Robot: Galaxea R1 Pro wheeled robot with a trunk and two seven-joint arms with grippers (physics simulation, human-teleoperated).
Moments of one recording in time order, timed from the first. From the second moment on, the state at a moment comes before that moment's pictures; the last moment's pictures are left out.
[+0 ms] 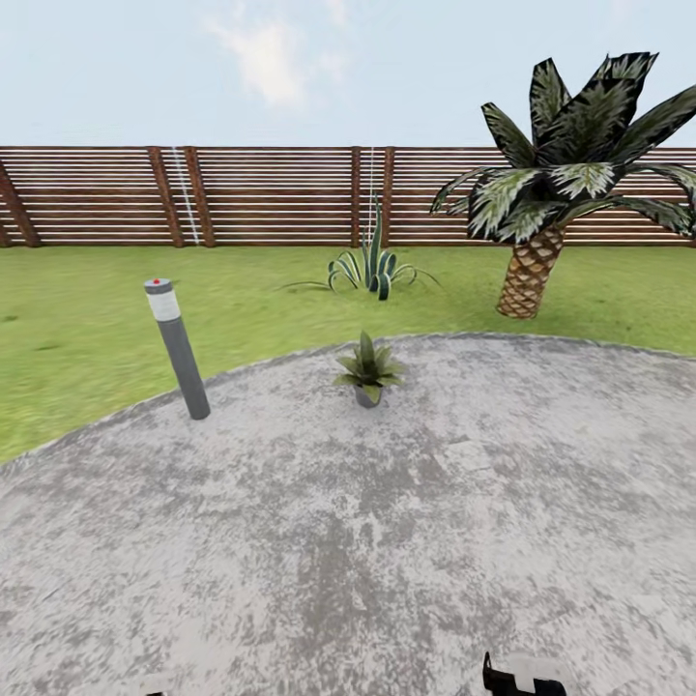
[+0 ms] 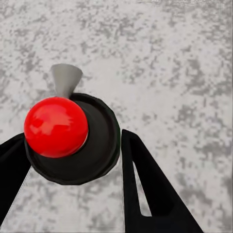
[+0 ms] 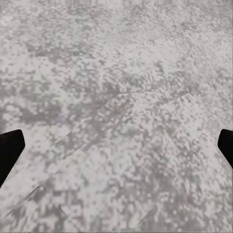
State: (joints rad) left arm -0.37 0.15 -0.09 -0.06 0.22 -0.42 -0.01; right arm -0.41 -0.02 -0.38 -0.03 0.42 -0.56 -0.34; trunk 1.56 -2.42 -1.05
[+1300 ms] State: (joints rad) left arm -0.37 0.15 -0.09 -0.06 0.22 -0.42 -0.01; right arm -0.41 -0.02 -0.38 -0.04 0.42 -0.56 -0.34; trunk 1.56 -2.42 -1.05
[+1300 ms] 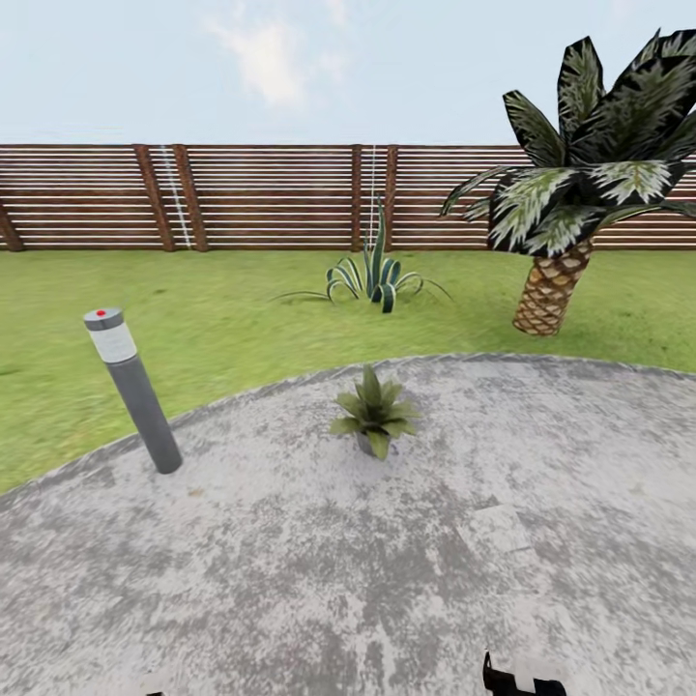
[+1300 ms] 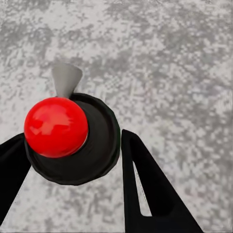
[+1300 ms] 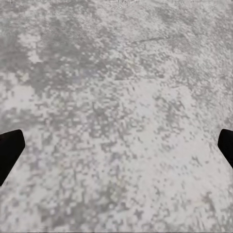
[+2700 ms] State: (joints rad) left arm -0.37 0.15 -0.09 -0.06 0.22 -0.42 -0.01; right arm -0.41 -0.02 -0.38 -0.04 0.42 -0.56 -0.34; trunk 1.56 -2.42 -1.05
